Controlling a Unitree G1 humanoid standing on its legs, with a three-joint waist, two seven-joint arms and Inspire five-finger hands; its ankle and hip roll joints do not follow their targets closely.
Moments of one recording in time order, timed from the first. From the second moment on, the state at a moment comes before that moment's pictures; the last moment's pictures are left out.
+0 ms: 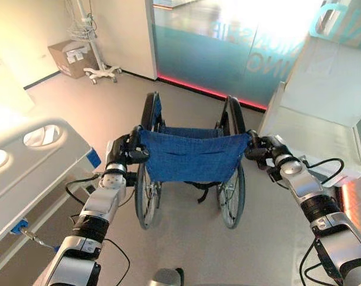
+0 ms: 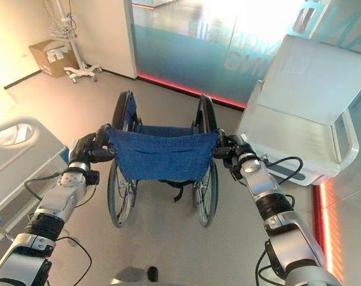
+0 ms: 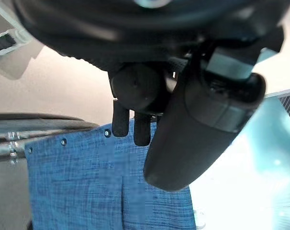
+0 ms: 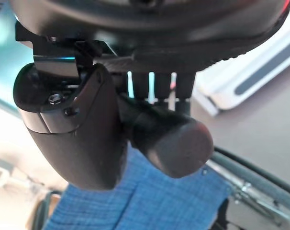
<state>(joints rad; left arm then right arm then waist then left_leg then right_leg) -0.40 0.49 -0.16 0.39 -0.33 0.26 0.31 -0.64 -0.54 0.32 0.57 0.08 0.35 -0.02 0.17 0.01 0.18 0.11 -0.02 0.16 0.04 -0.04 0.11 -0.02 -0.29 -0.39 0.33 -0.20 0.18</state>
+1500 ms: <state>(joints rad) -0.34 0.46 -0.17 0.34 -0.36 0.27 0.29 -0.66 -0.54 0.36 0.76 0.01 0.28 0.04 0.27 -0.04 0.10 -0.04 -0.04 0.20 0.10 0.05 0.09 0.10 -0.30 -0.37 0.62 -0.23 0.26</state>
